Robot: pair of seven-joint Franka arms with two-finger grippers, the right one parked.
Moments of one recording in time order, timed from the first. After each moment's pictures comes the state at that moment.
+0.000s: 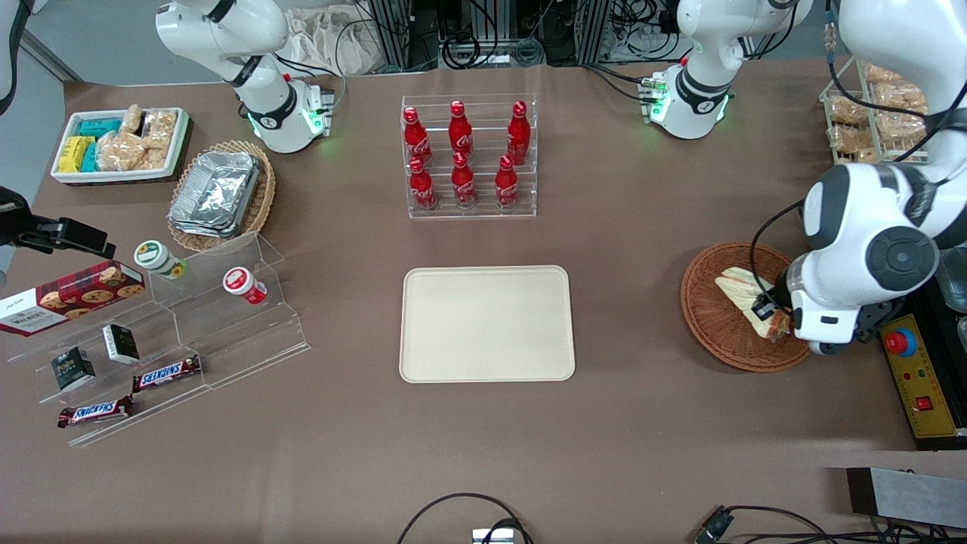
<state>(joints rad) 0.08 0.27 -0.19 -1.73 0.16 1.78 -0.74</state>
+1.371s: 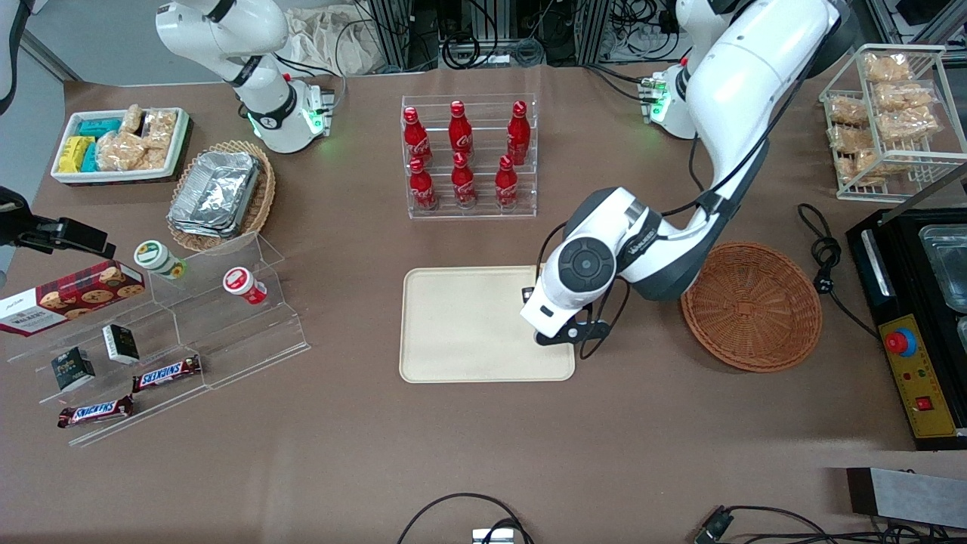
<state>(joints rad) -0.17 0.72 -0.56 -1.43 0.23 1.88 -0.85</state>
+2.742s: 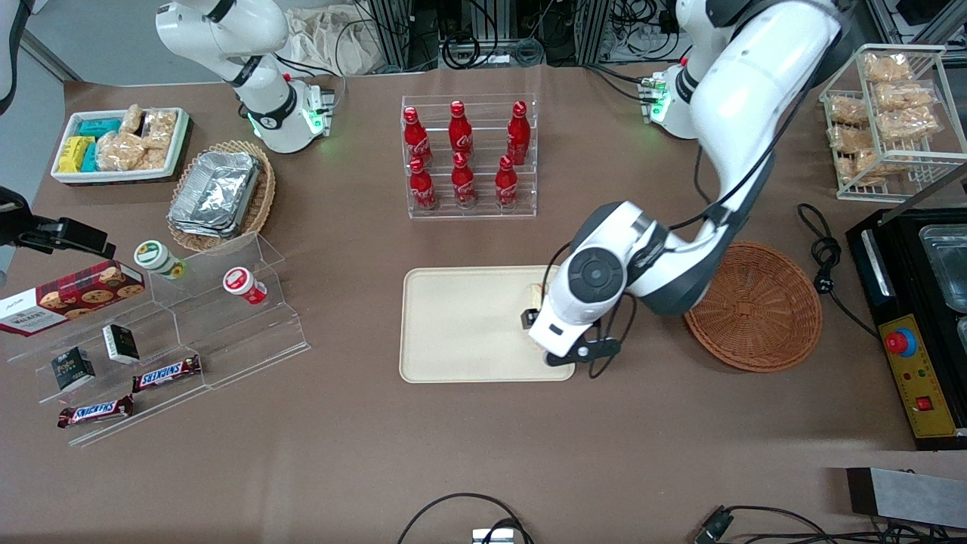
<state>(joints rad) -0.13 0.67 -0.56 -1.36 0.29 1.85 -0.90</state>
